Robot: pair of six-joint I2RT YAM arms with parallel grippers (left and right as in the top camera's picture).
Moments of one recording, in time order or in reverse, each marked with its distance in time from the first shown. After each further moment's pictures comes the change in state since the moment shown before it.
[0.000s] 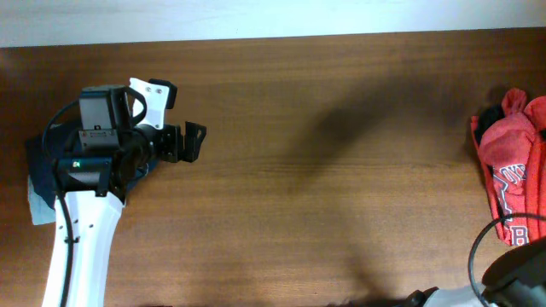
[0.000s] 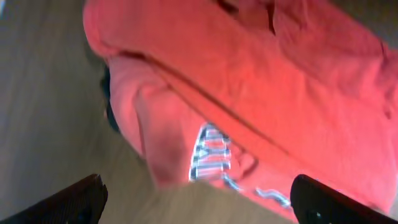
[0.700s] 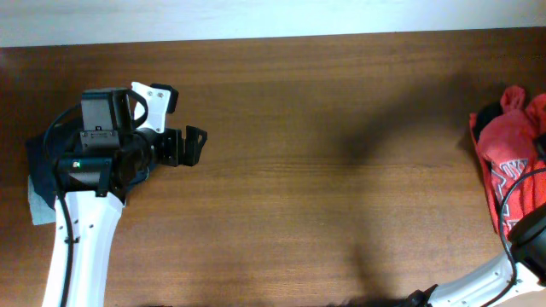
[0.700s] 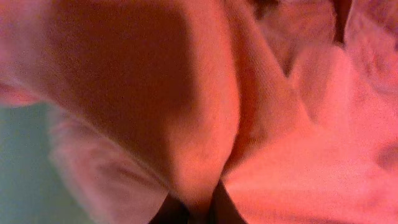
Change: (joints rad) left arm 0.000 0.000 0.000 -0.041 0.000 -0.001; right arm -0.006 0.326 0.110 0.139 -0.126 -0.016
